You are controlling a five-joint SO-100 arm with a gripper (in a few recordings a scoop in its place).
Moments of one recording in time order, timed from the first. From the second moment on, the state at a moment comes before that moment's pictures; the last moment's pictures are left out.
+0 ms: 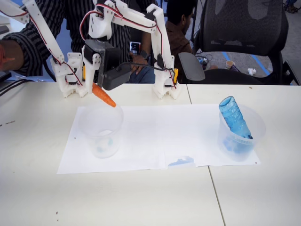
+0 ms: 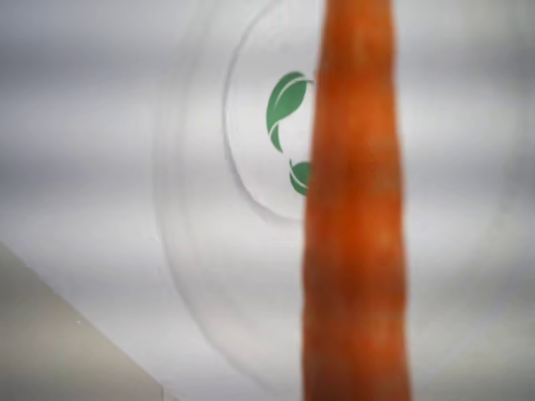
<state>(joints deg) 53.1 68.3 43.3 92.9 -6.3</state>
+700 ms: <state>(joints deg) 50.1 67.0 40.9 92.8 -5.5</state>
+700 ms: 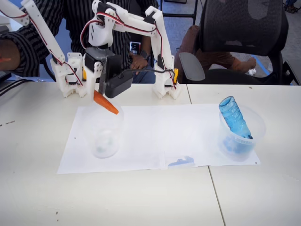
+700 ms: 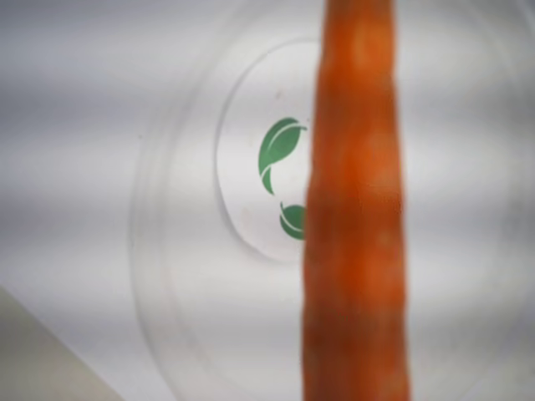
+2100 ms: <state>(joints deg) 50.1 67.0 39.9 92.8 -5.2</state>
